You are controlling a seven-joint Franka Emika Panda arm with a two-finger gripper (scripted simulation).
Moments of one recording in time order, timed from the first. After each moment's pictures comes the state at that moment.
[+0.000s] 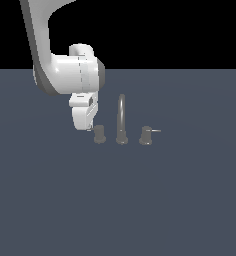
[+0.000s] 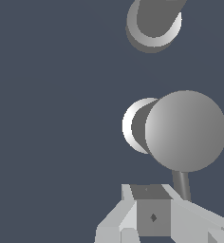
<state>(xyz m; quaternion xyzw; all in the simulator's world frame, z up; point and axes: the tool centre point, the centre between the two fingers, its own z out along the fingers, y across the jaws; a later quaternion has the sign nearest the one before) 0.081 0.118 0.063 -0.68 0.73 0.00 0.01</state>
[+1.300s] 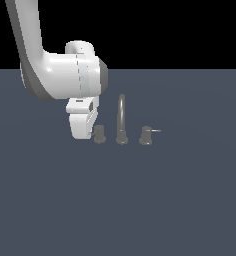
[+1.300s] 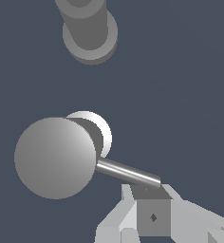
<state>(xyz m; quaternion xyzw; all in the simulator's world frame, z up) 0.019 0.109 0.062 -0.69 0.72 0.00 0.01</state>
